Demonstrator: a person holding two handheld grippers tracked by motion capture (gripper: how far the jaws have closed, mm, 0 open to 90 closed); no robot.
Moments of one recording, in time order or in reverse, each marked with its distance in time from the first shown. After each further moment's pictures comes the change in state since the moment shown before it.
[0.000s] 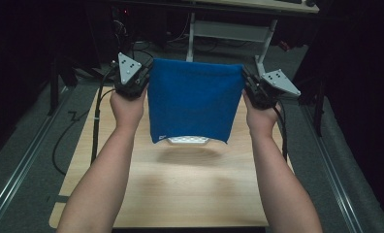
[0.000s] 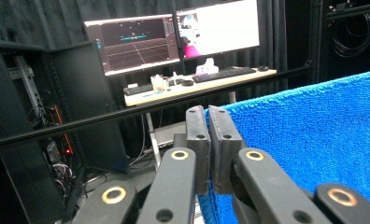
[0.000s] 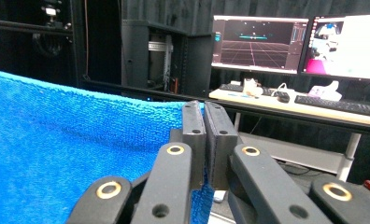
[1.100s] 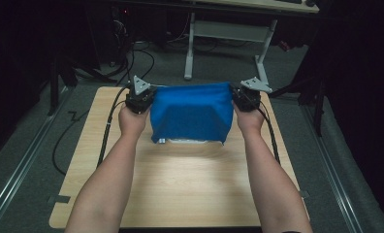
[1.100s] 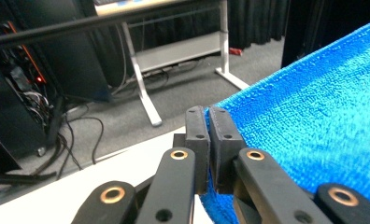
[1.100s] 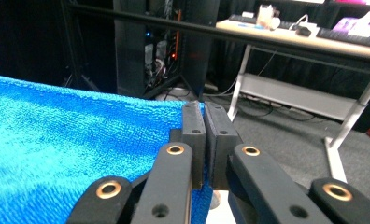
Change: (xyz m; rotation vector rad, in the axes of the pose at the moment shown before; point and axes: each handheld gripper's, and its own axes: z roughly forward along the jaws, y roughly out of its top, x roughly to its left) left arm 0.006 -0.118 0.049 0.321 -0.085 -0.022; right arm -0.014 -0.085 0.063 0.270 0.027 -0.026
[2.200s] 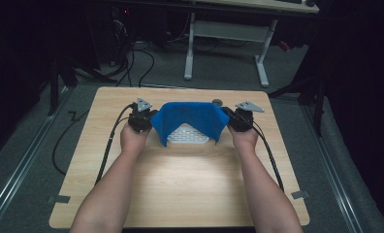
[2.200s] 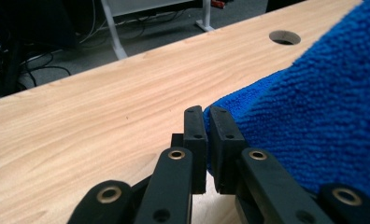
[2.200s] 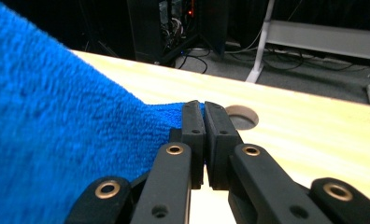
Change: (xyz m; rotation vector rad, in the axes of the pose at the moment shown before) left arm -0.013 -0.064 0.010 0.170 -0.091 -0.059; right arm 0.008 -0.082 0.010 0.143 0.079 0.107
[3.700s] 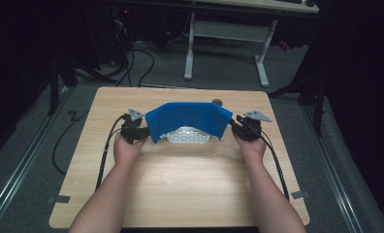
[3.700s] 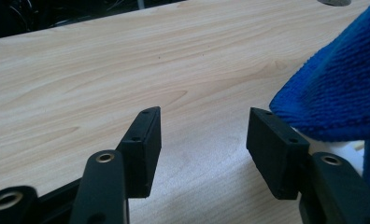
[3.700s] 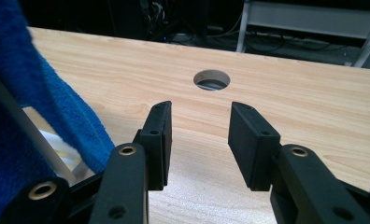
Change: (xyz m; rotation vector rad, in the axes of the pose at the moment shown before) left arm 0.007 -0.038 -0.012 0.076 0.103 -0.089; right arm -0.014 -0.026 -0.025 0.031 -0.075 0.026
